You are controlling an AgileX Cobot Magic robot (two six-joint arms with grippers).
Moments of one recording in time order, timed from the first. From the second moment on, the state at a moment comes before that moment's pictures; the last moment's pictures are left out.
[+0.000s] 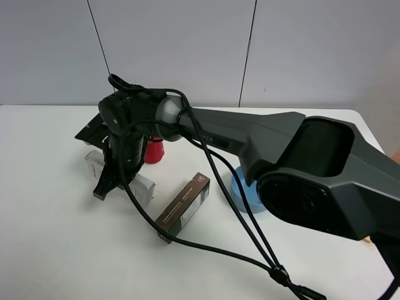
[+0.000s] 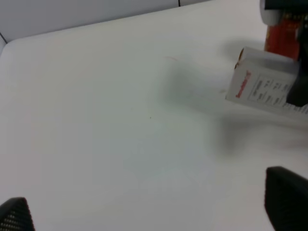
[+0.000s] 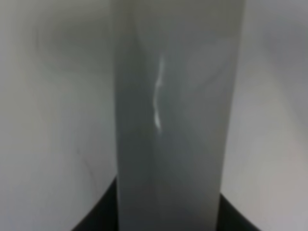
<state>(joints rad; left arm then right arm) -0.05 0.00 -0.51 0.08 1.06 0.06 0.95 2.44 -2.09 0.05 0.98 -0.27</state>
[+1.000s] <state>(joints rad) -0.05 0.00 -0.51 0.08 1.06 0.06 0.95 2.44 -2.09 0.05 0.93 -0.23</state>
